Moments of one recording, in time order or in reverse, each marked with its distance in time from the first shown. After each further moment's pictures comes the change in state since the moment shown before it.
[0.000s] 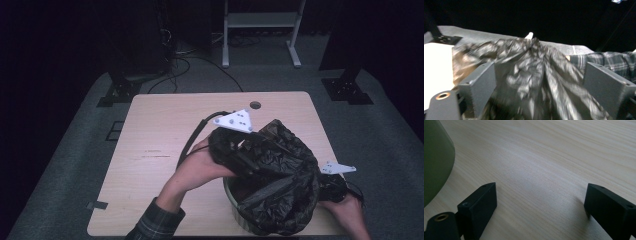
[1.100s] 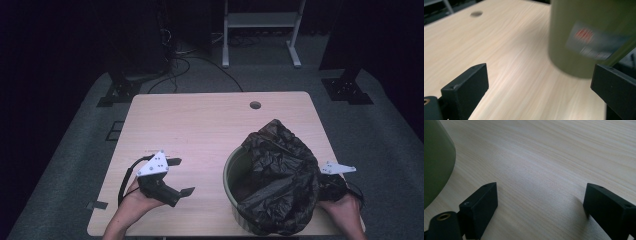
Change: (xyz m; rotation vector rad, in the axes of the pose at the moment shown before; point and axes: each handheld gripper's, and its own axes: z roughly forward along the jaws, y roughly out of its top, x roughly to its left) left arm 0.013 -0.203 -0.081 0.038 0.370 -0.128; right arm 0.002 0.000 -0.001 -0.002 -0.006 0.001
